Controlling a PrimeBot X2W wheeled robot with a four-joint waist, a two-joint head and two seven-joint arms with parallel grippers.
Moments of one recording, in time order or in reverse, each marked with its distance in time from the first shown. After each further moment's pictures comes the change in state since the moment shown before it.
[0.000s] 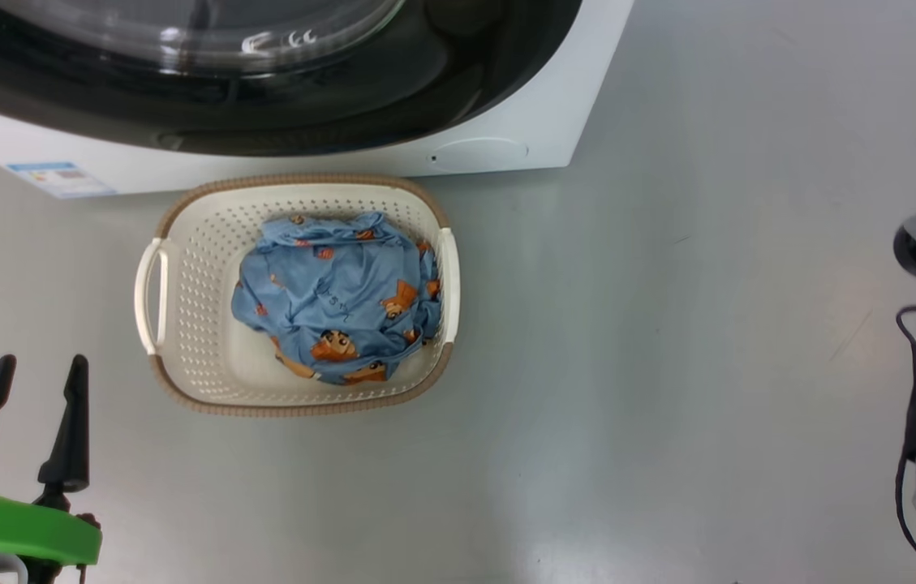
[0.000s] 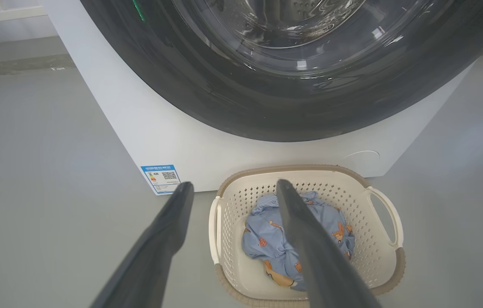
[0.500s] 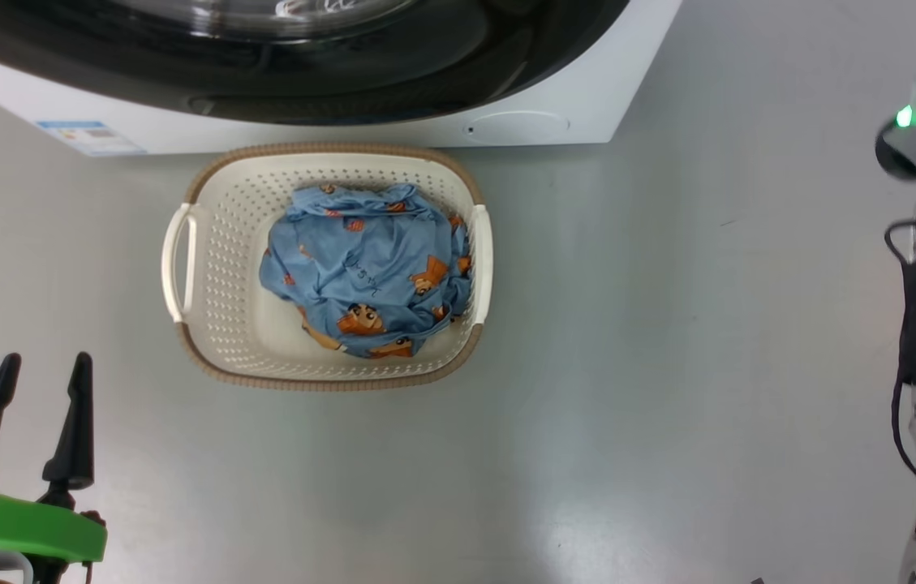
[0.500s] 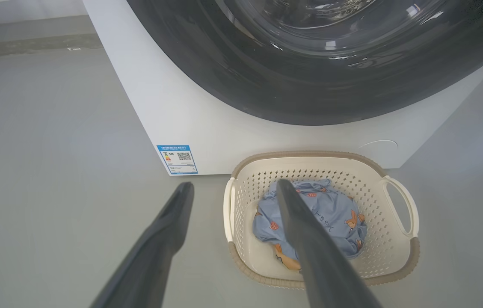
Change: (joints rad) left arm -0.003 -0.011 -0.001 -0.002 -0.017 0.000 0.000; right arm -0.170 -0.017 0.107 0.037 -0.006 0.000 0.063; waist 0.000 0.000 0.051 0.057
